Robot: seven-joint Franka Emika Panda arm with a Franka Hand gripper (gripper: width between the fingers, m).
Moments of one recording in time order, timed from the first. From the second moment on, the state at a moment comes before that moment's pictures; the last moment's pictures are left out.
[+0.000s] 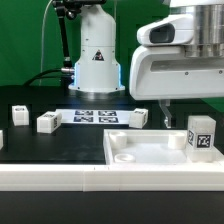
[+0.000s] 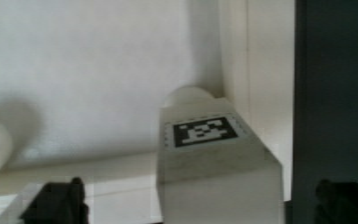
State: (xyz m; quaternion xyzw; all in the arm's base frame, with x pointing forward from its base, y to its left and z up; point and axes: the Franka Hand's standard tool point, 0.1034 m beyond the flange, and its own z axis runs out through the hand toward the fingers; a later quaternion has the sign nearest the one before) arm 0.623 0.114 0.080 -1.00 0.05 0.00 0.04
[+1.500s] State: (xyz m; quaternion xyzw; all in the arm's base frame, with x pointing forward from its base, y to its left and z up) arm 0.622 0.117 0.080 -0.84 0.55 0.00 0.07
